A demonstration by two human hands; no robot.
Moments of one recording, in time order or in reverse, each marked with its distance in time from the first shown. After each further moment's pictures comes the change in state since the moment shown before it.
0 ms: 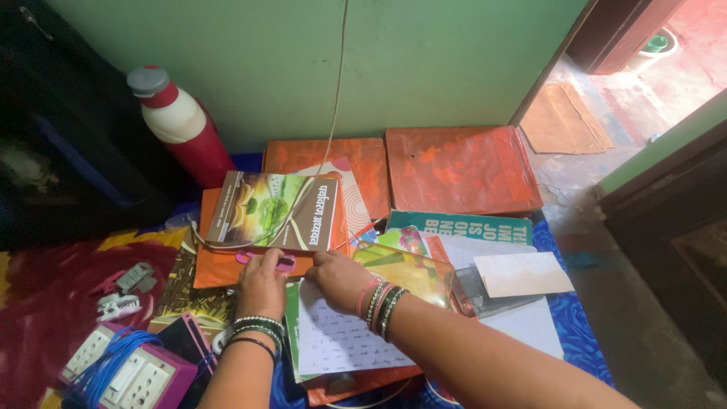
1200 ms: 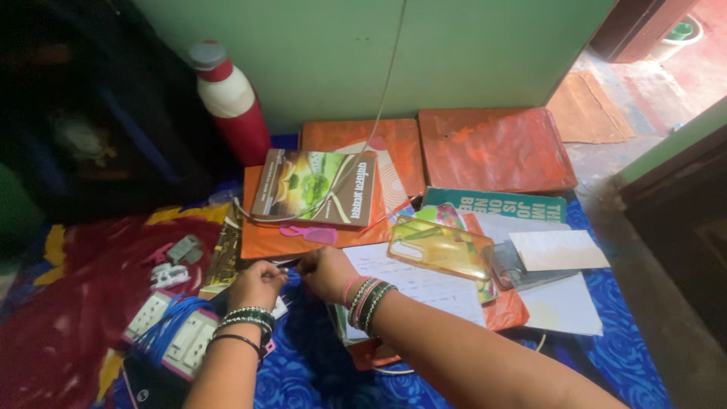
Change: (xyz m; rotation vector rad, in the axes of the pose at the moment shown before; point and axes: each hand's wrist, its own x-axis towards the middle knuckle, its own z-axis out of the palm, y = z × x) left_hand -0.028 -0.109 -0.028 -0.211 -0.156 -0.331; right_hand 0.049 -0.069 0.084 0.585 0.005 0.532
